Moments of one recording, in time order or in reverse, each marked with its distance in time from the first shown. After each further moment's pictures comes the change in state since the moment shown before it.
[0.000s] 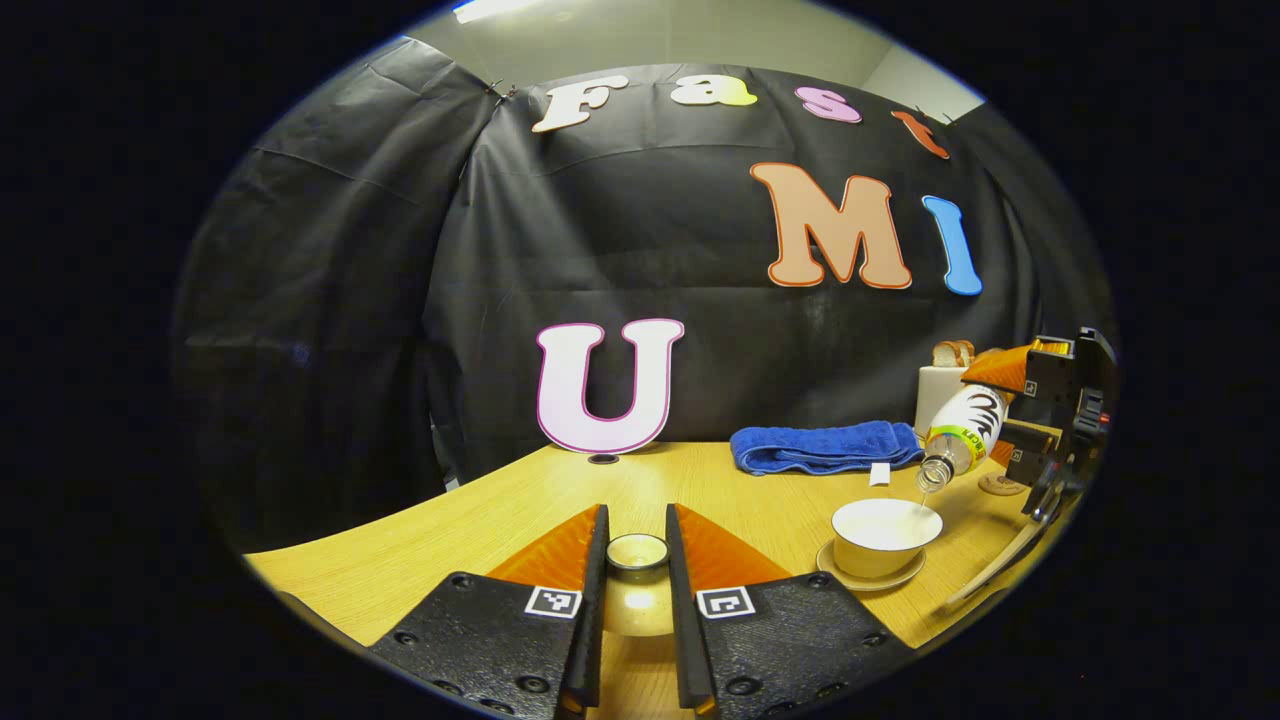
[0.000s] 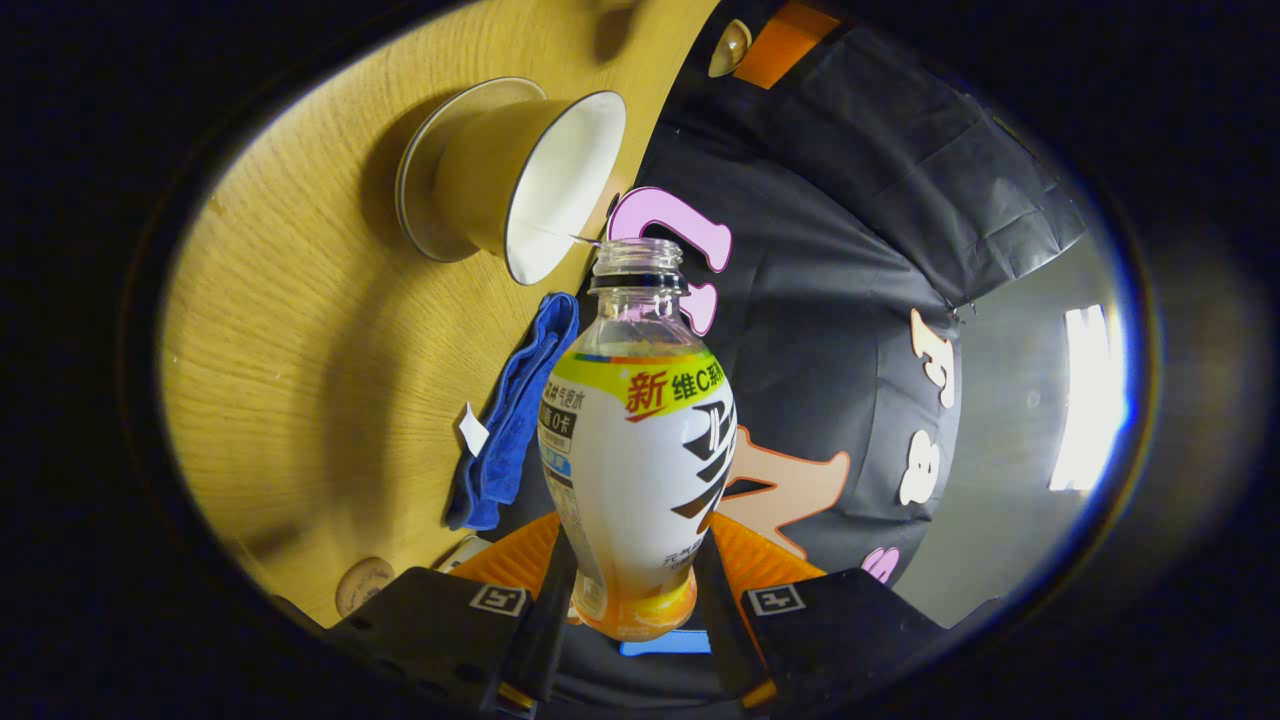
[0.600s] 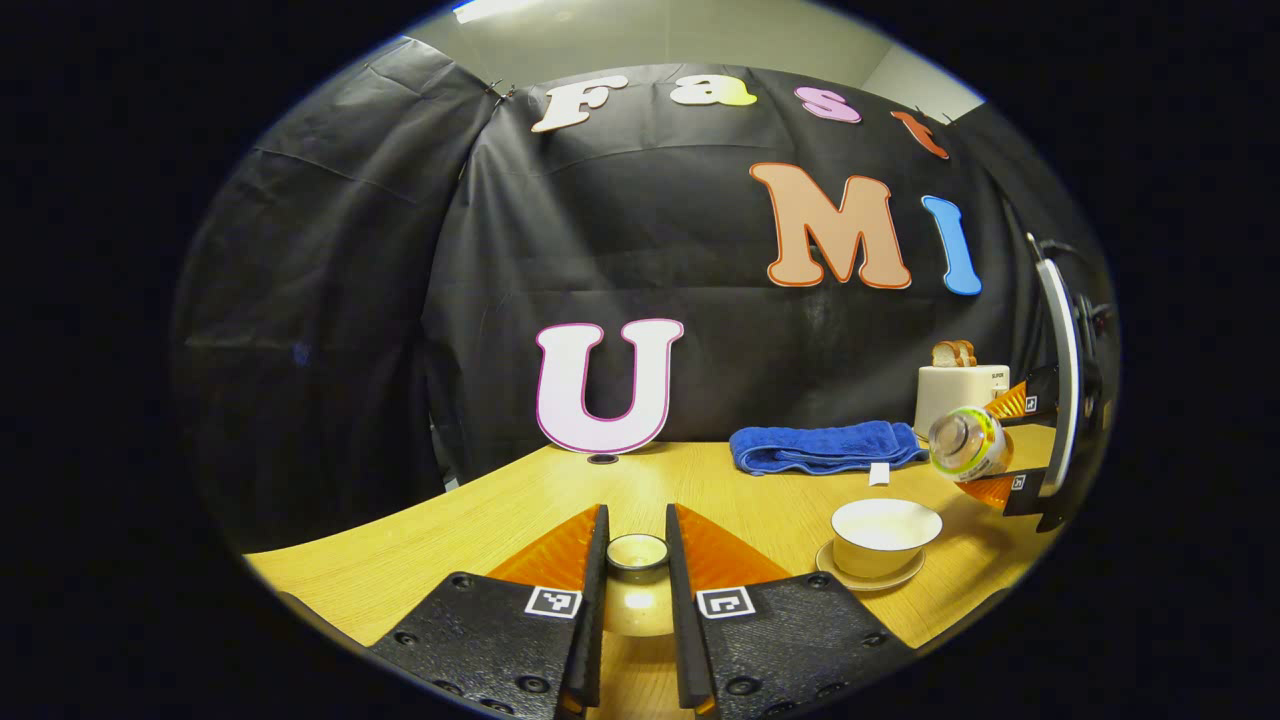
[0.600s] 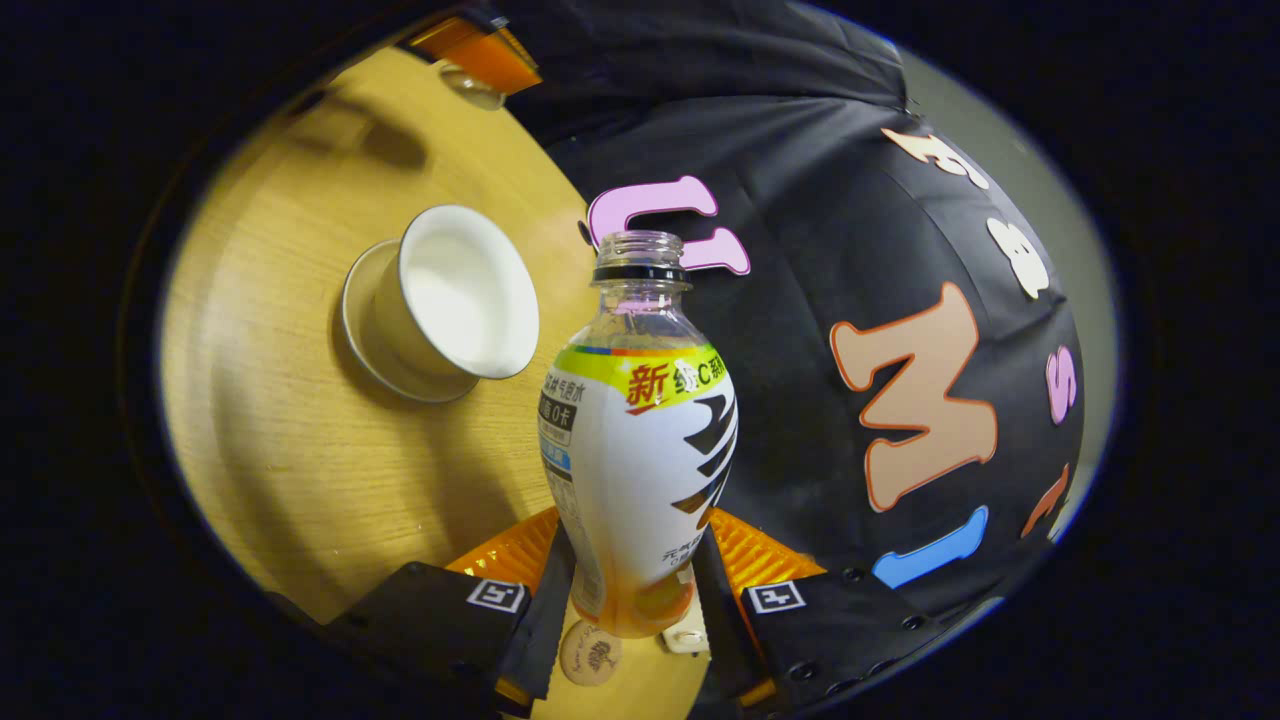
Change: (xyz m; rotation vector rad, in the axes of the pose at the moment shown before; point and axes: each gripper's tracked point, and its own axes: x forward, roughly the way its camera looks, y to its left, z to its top) left arm 0.000 -0.001 0.000 0.000 -0.001 -0.001; right arm -0.014 0.034 0.003 0.732 0.060 0.291
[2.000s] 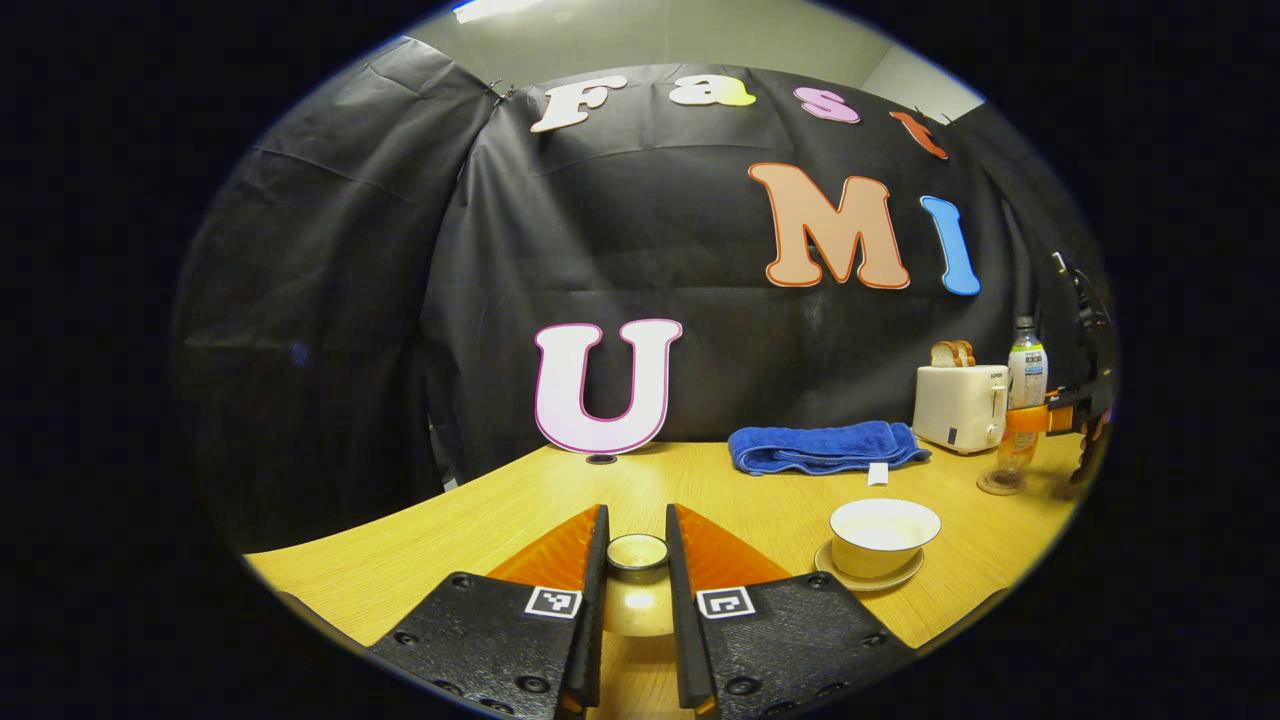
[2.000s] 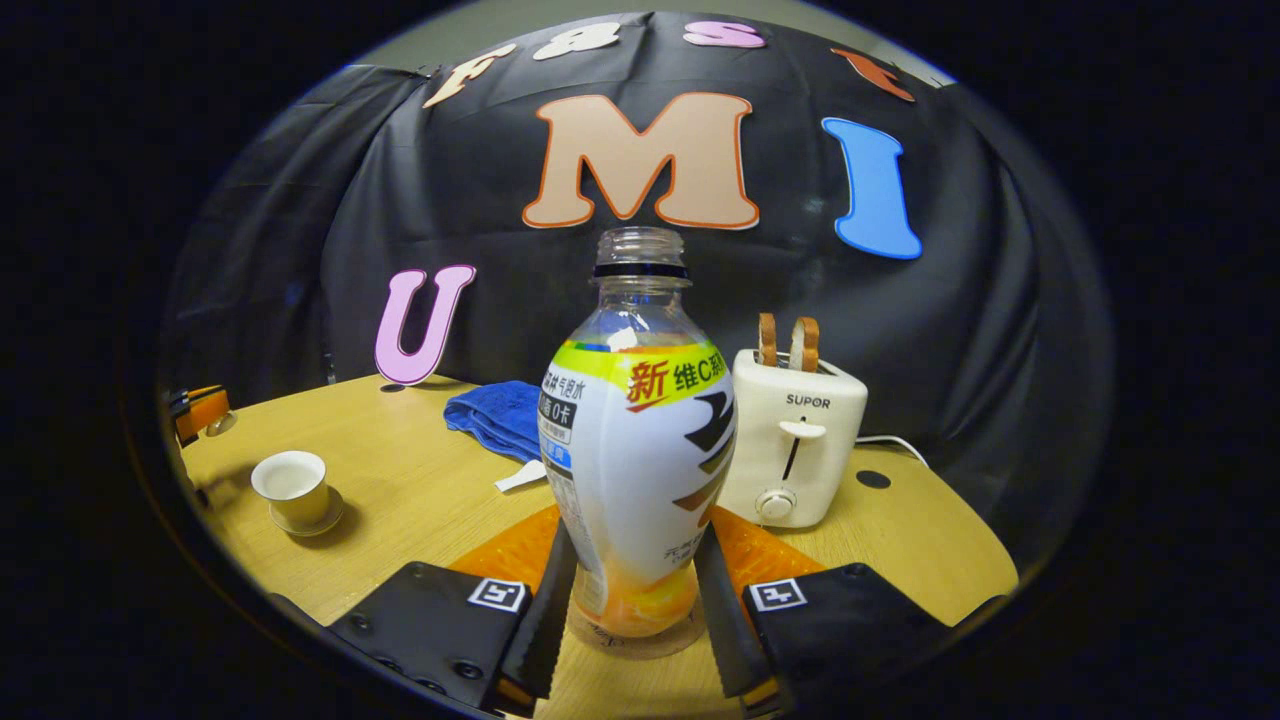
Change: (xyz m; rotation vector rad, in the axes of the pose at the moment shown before) left arm 0.000 0.000 0.000 0.000 -0.001 -0.005; right arm -0.005 -0.080 -0.163 1.097 0.062 -0.091
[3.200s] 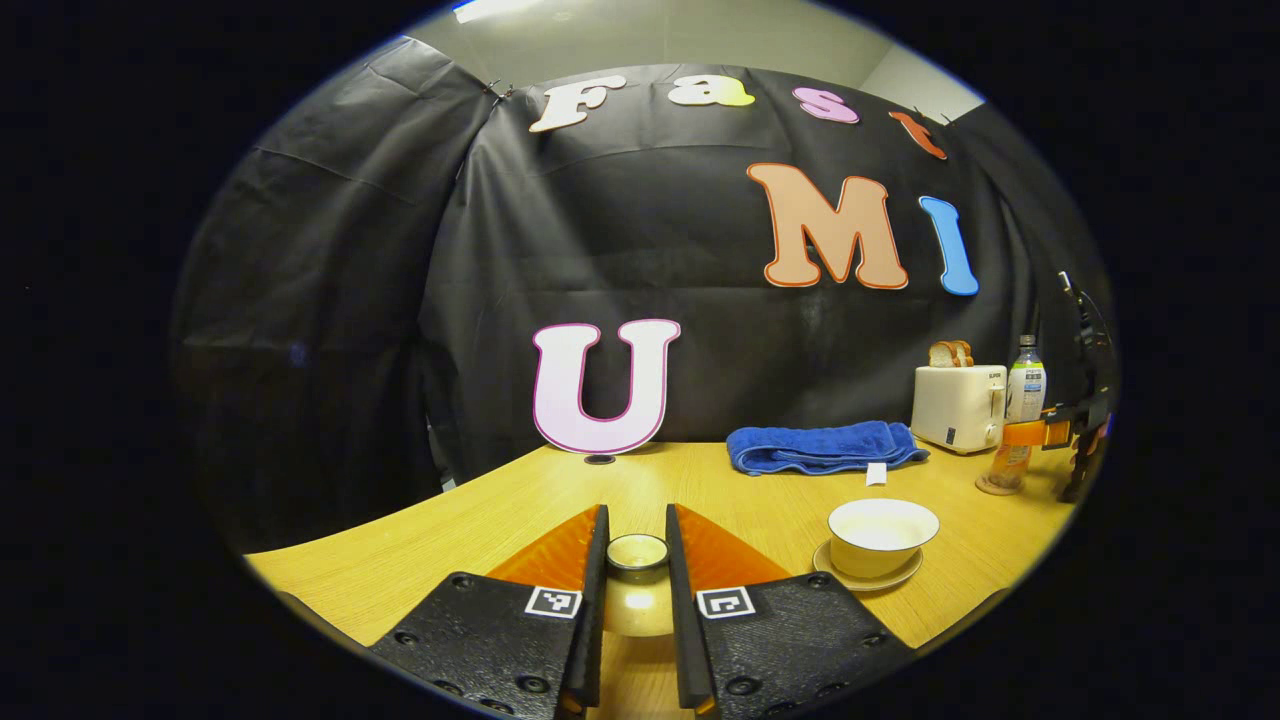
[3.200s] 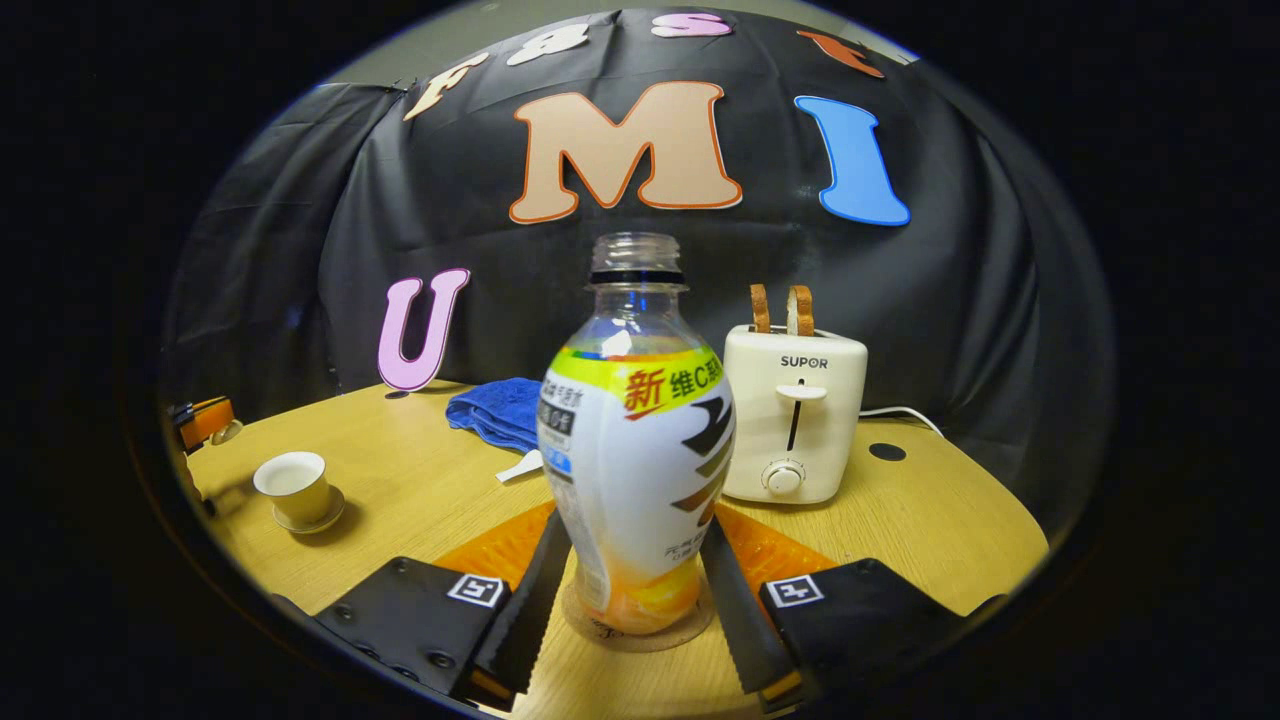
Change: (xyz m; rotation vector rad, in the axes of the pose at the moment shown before) left arm 0.001 -0.001 0.000 0.000 0.000 -0.006; right arm 0.002 -0.007 -0.012 0.037 0.001 0.029
